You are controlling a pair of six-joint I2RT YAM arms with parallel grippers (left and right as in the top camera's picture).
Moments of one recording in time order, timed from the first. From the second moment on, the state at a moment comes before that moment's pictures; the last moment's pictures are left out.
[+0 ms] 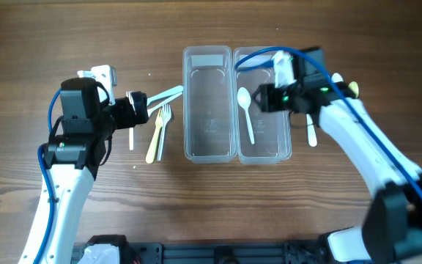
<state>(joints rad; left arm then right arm) -0.01 1.18 0.88 -0.47 0.14 -0.20 0.22 1.60 1.16 -0.53 -0.31 0.13</state>
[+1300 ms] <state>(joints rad) -0.01 1.18 0.88 -0.47 0.14 -0.20 -0.02 1.93 1.19 -0.70 -0.01 0.01</state>
